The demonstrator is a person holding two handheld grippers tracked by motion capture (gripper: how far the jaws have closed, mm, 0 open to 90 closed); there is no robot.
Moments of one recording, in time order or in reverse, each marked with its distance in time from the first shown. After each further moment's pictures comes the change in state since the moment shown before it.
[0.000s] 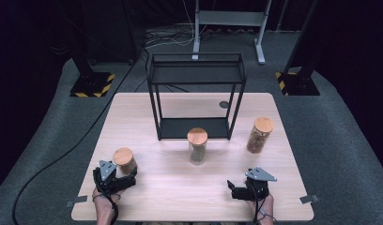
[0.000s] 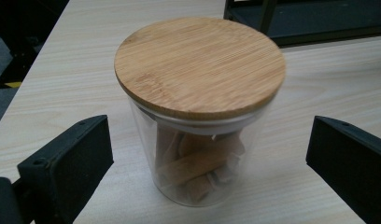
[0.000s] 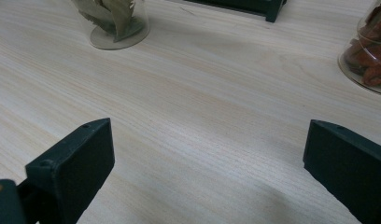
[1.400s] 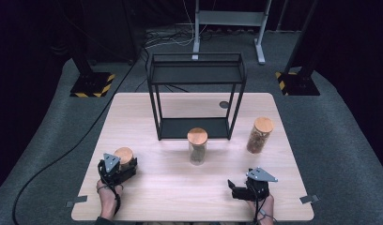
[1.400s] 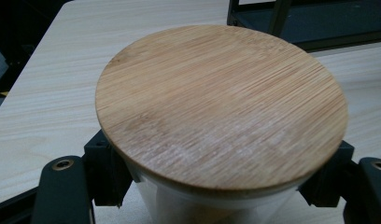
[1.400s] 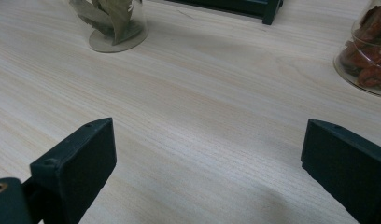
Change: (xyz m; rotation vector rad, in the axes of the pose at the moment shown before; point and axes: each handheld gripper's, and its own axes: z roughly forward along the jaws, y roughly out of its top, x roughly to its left) left arm 0.005 0.005 0.025 -0.025 -0.015 0.026; right arm 0.000 0.000 -0.001 -0.011 -0.006 0.007
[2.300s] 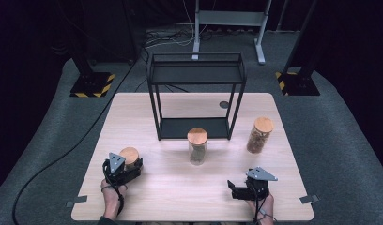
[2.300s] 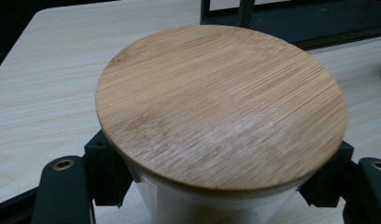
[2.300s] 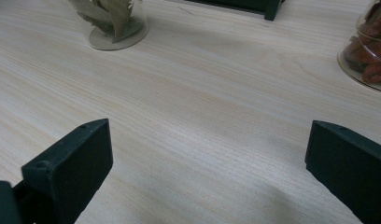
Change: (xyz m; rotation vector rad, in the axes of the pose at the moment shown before) left arm -0.017 0.006 0.000 -0.003 -0.061 0.029; right arm -0.001 0.001 0.001 0.014 0.009 0.006
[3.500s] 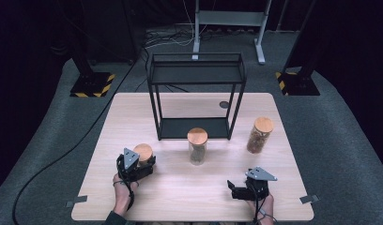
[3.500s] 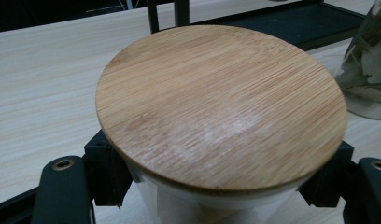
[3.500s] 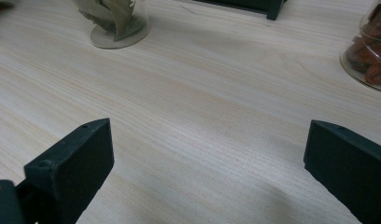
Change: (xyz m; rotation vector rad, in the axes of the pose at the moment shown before) left arm -0.034 0.021 0.016 -0.013 -0.084 0.064; right arm 0.001 0.000 0.000 0.005 0.003 -0.008
